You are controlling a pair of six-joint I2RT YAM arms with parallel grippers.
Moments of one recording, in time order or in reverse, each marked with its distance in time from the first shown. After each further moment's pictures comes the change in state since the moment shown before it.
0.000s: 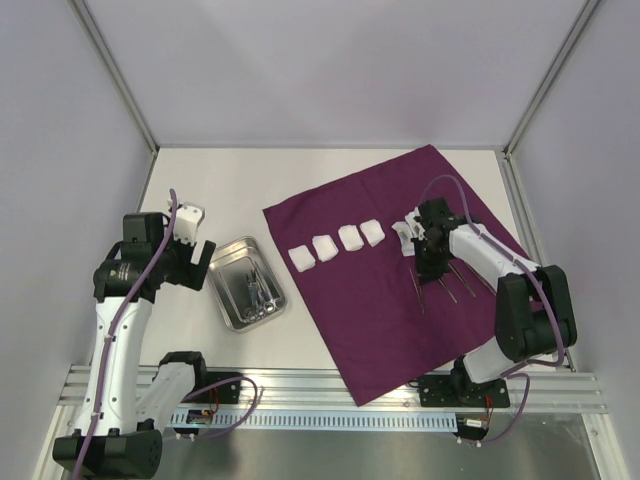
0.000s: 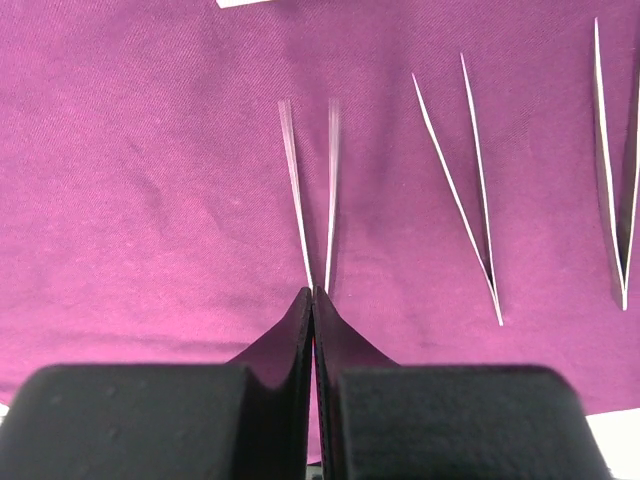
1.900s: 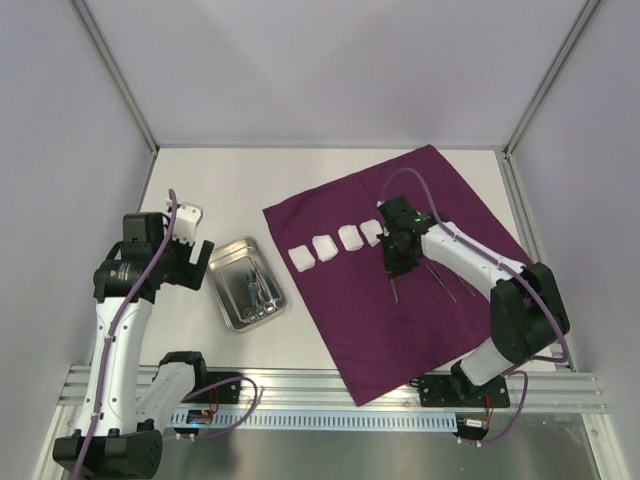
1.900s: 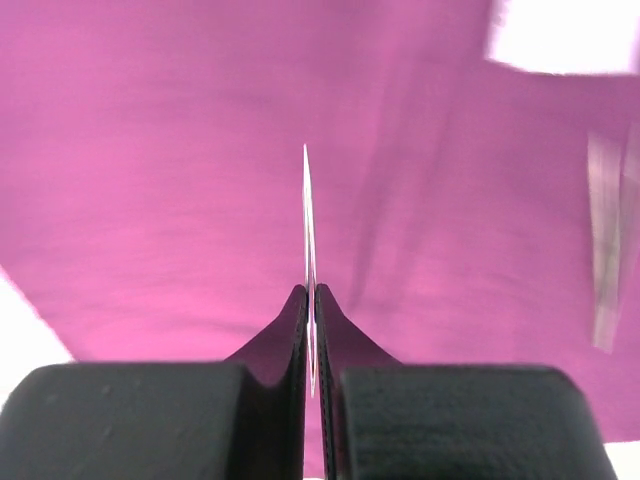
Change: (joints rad) left arm 0.000 -0.006 0.000 0.000 -0.034 -0.002; right arm 0.232 0.017 0.097 -0.009 0.058 0.108
